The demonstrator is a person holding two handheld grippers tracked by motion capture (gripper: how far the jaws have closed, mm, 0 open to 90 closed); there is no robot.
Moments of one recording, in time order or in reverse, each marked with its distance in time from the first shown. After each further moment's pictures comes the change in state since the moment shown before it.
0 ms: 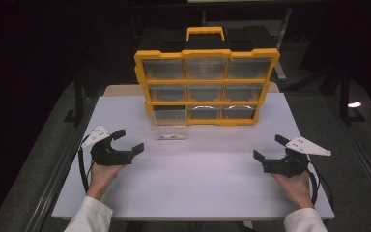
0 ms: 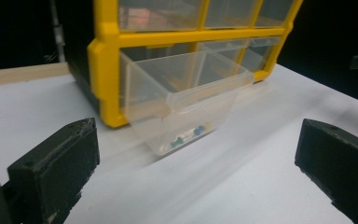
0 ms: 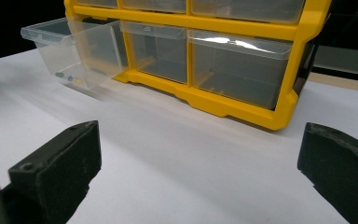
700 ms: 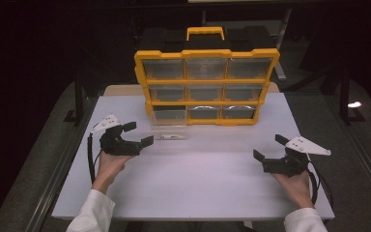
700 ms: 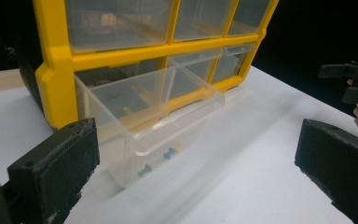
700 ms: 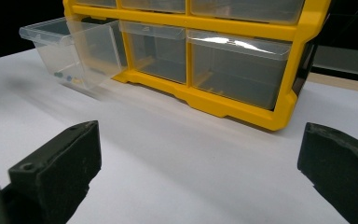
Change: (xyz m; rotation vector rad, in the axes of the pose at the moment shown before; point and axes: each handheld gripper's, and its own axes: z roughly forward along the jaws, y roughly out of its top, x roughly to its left) left arm -0.012 0.029 0.022 0.052 -0.105 -0.012; right arm 0.000 0.001 0.000 0.002 -0.004 -0.002
